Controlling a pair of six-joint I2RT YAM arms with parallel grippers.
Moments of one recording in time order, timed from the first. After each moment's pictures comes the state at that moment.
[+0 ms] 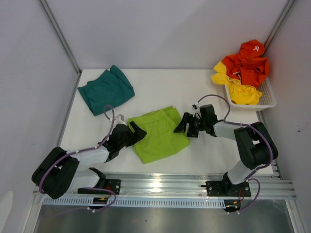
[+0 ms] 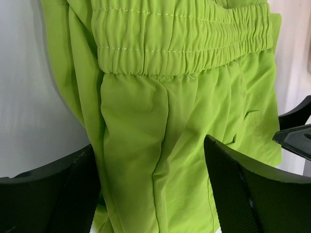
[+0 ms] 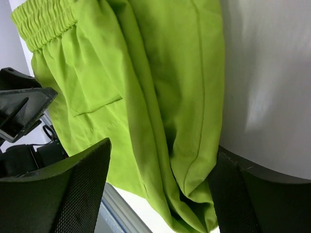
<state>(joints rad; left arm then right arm) -0.57 1.21 0.29 0.30 -0.11 -0.98 0.34 1.61 0.69 0.09 -0.59 0.63</state>
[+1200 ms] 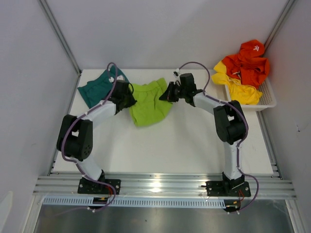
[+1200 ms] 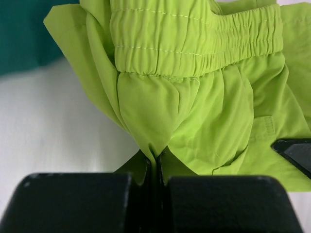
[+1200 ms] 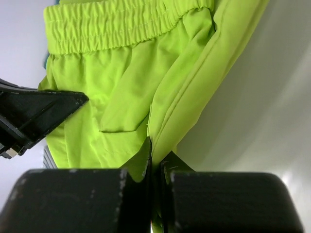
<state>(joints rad) -0.33 1.68 1.08 -0.13 -0.10 -0.67 0.43 2.05 1.44 0.01 -0.50 0.61</state>
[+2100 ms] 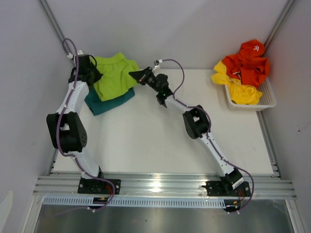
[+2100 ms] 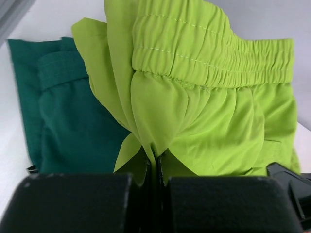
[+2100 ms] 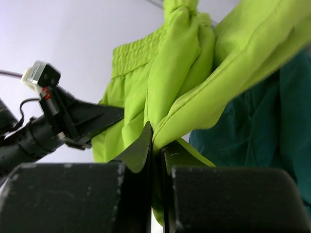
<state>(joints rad) 0.06 1.79 1.59 -0.33 -0.10 -0.51 0.58 2.80 2.40 0.70 -0.35 1.21</state>
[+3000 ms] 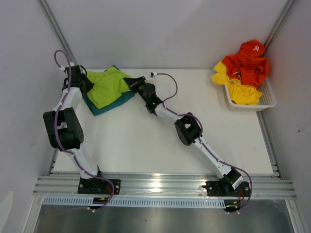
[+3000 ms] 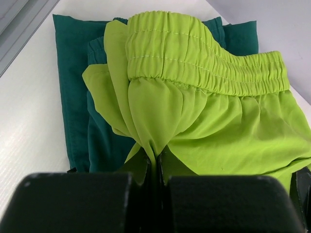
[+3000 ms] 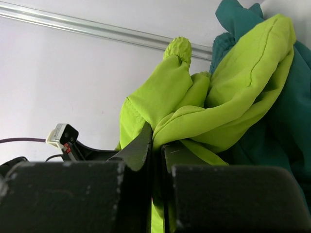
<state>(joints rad) 0.22 1.84 1.44 -0.22 -0.01 -0.50 0.71 2.98 2.57 0.58 0.09 1.38</state>
